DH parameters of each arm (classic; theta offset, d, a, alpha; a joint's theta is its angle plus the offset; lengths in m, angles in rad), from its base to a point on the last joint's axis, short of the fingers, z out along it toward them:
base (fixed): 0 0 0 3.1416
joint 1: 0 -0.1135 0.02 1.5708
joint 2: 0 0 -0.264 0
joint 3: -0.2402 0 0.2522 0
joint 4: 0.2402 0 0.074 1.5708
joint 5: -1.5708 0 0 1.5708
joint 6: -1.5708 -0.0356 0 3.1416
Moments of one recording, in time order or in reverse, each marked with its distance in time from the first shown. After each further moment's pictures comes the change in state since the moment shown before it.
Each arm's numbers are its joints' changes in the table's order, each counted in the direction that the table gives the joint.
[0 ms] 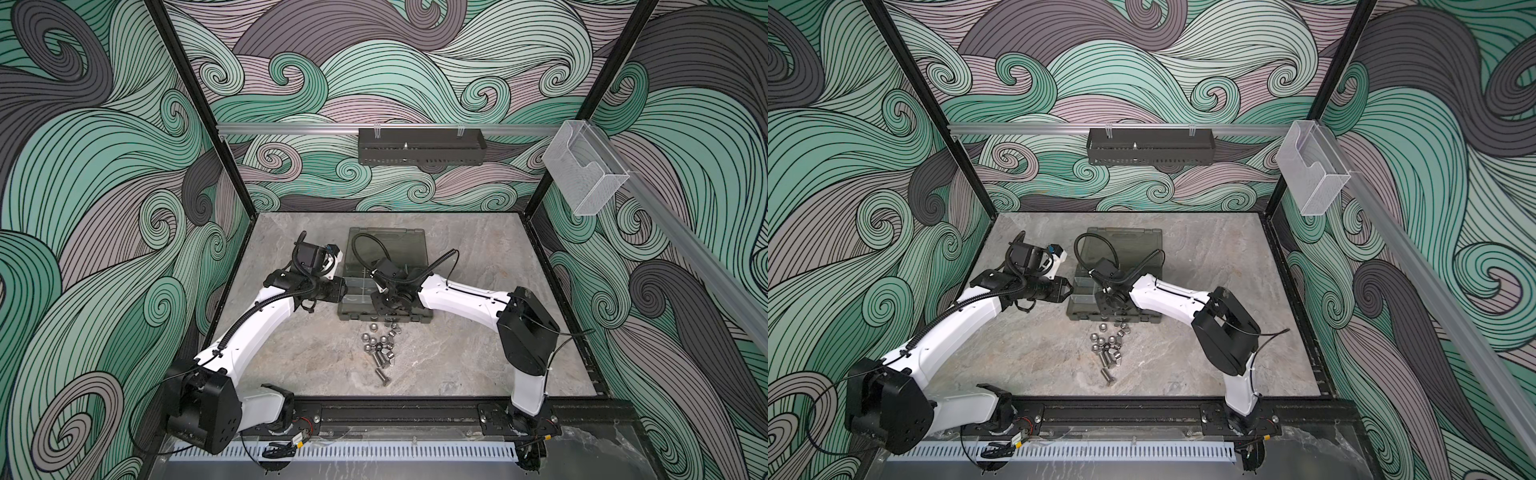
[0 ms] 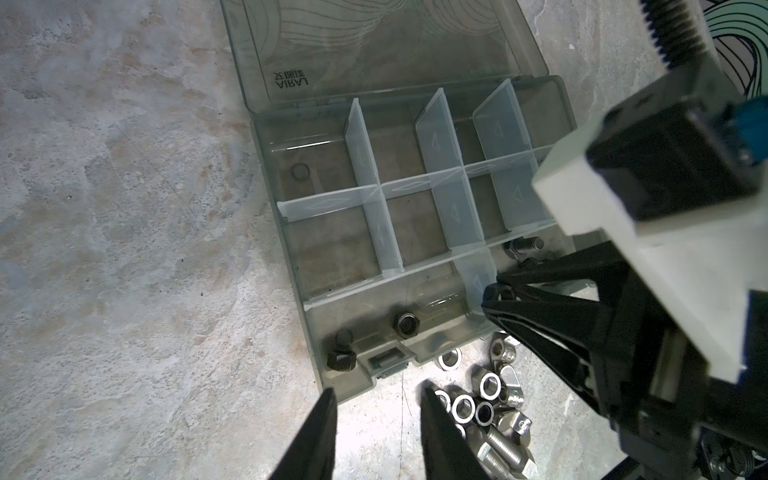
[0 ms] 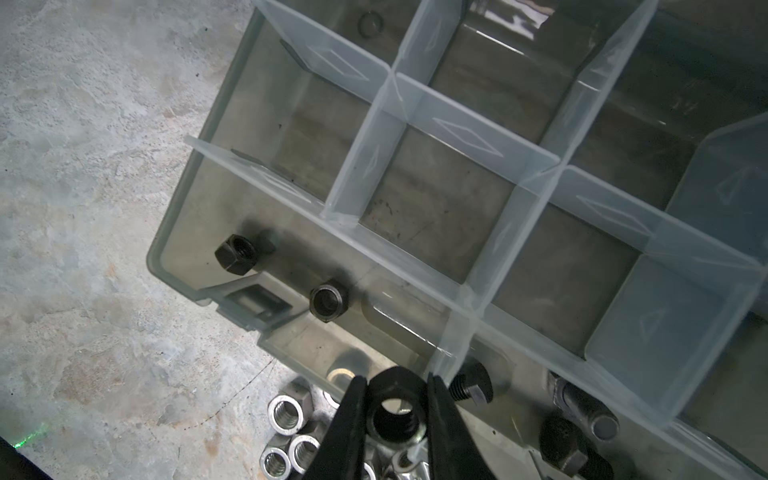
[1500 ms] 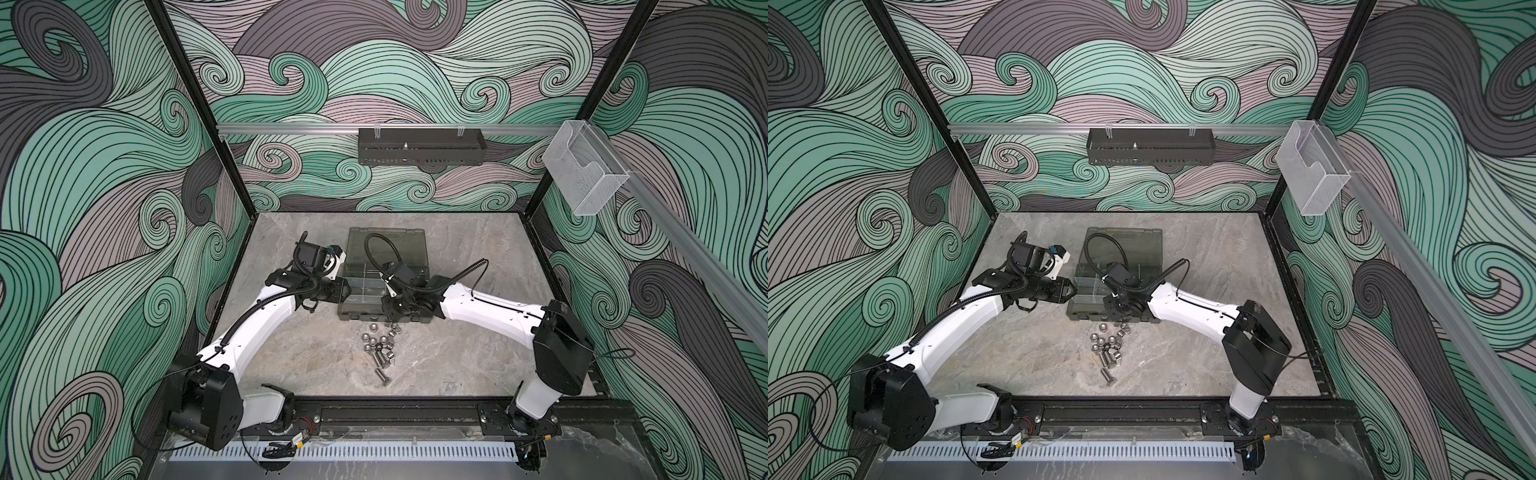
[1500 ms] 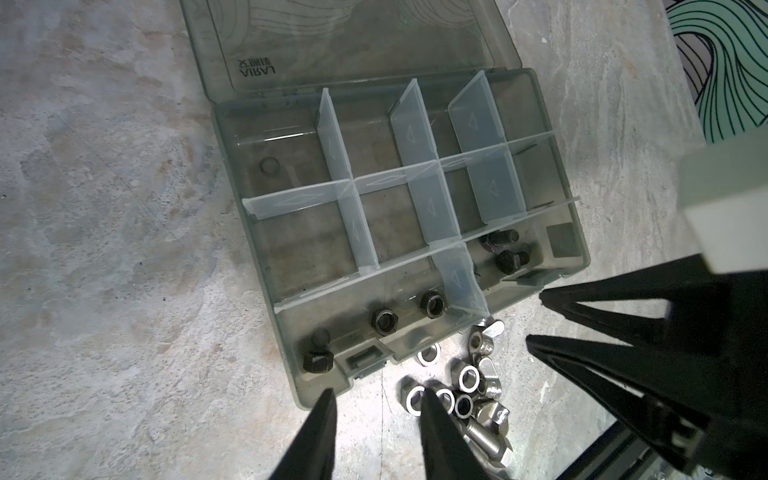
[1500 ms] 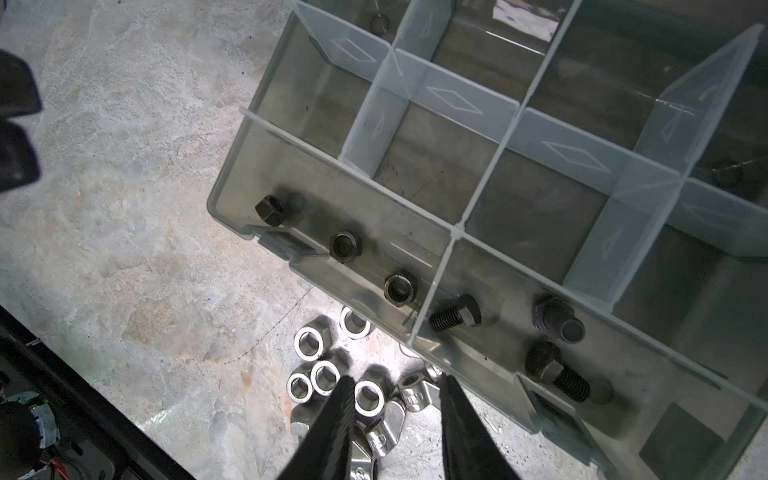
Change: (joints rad) left arm 0.000 0.021 0.000 -0.006 -0.078 0.000; right arm -0.005 -0.241 0.211 -0.046 0.022 -0.051
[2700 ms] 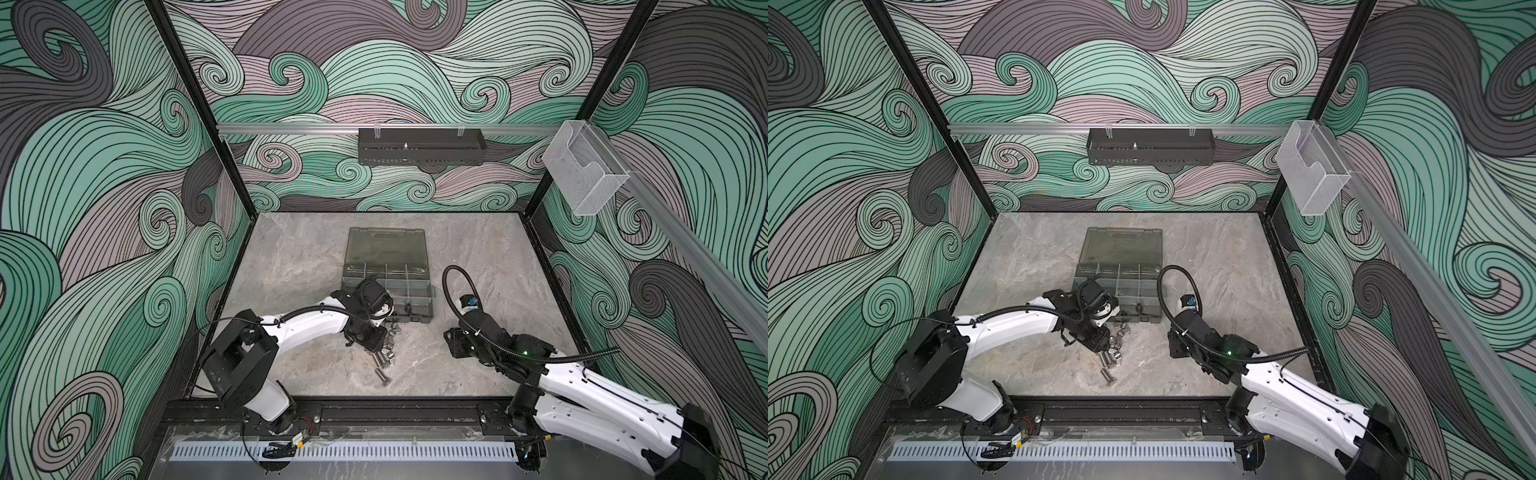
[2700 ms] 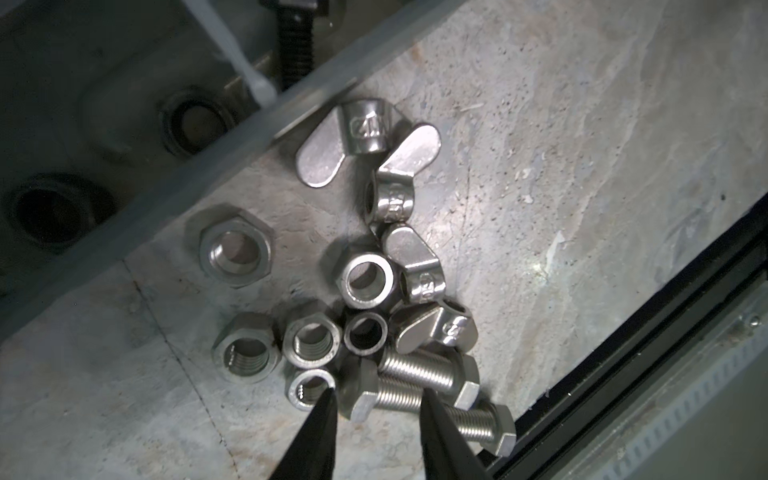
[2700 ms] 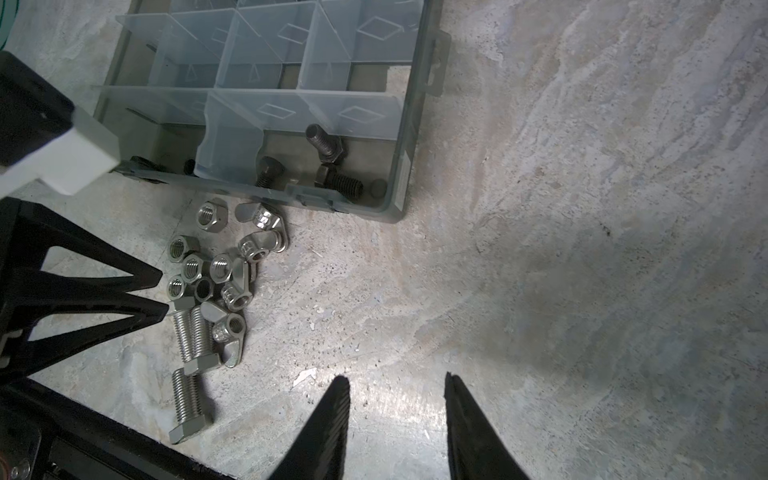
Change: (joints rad) left arm 0.498 0.261 0.056 0.030 0.095 0.096; right arm 0.045 -0.844 0.678 0.051 -0.179 -0.223
